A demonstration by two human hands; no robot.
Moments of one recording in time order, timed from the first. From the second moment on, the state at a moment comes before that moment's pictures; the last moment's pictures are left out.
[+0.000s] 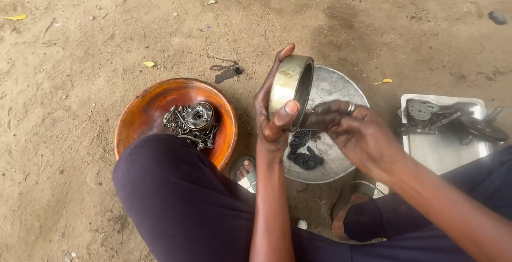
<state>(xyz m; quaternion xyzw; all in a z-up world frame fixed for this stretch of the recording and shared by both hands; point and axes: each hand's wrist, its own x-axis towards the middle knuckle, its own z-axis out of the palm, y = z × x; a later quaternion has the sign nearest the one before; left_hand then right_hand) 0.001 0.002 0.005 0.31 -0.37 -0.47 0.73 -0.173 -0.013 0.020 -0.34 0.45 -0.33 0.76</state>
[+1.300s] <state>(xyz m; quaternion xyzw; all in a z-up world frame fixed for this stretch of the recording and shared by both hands) -0.011 -0.008 -0.053 -0.07 -0.16 -0.63 0.76 -0.138 0.013 -0.023 -0.79 0.33 -0.35 0.37</state>
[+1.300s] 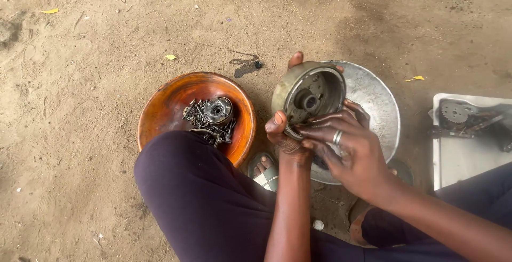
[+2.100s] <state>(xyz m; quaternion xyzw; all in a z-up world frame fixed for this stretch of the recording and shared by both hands) -0.011 -0.013 -0.036 0.26 -0.28 -0.54 0.75 -0.143 -0.016 -0.016 -0.47 0.46 -0.31 0.69</state>
